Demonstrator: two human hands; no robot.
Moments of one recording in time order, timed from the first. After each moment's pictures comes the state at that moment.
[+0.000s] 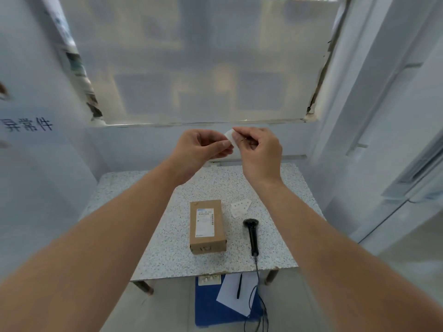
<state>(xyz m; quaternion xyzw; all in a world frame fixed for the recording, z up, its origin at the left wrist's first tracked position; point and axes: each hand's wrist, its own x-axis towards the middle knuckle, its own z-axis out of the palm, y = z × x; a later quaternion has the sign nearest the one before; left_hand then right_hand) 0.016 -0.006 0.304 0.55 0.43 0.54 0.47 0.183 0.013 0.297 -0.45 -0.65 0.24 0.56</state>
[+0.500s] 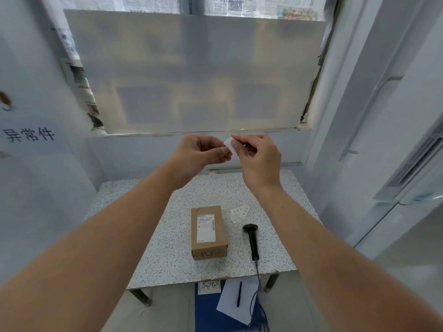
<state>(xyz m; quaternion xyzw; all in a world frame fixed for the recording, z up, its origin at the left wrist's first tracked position) 0.007 -0.027 0.321 0.59 0.43 0.51 0.45 0.180 -0.013 0.310 -0.44 -0.66 0.22 0.57</state>
